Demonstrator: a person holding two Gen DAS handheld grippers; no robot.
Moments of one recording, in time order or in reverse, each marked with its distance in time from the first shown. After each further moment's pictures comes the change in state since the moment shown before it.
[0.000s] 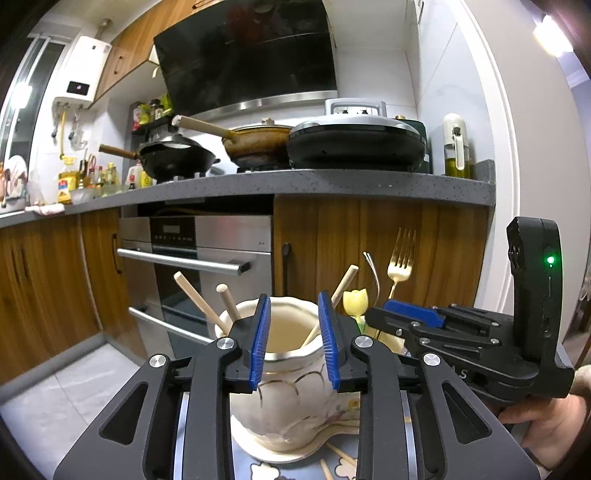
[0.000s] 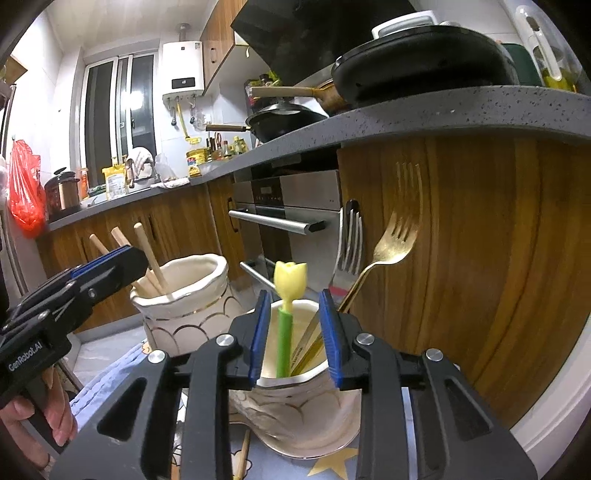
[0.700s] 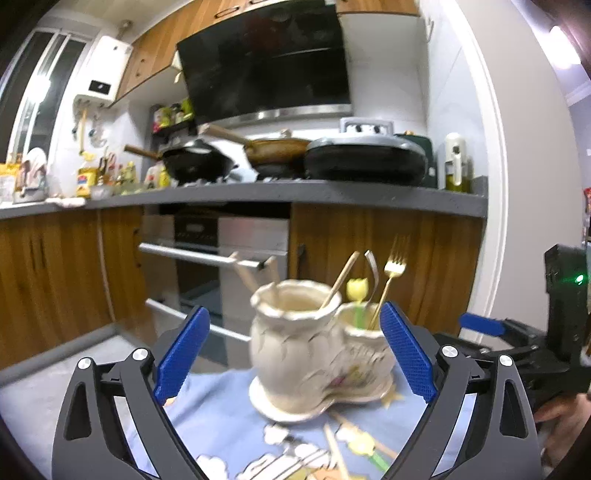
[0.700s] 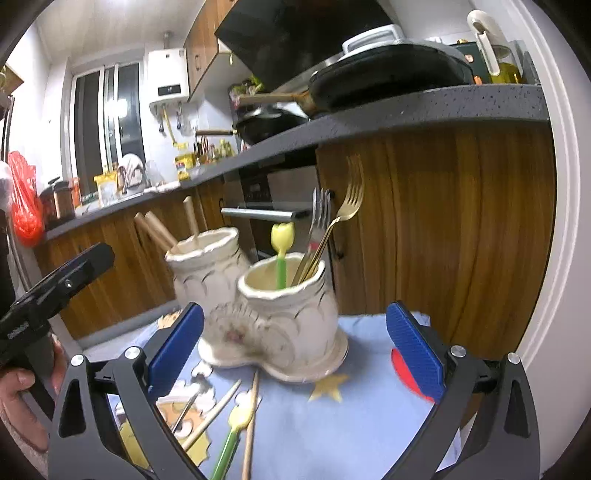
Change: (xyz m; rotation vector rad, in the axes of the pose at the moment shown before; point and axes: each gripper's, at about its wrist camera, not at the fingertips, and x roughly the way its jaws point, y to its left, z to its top) left arm -0.064 0.013 -0.016 -0.048 -0.011 0.061; right arm -0.074 0.003 -0.032 0.053 0.022 -0.045
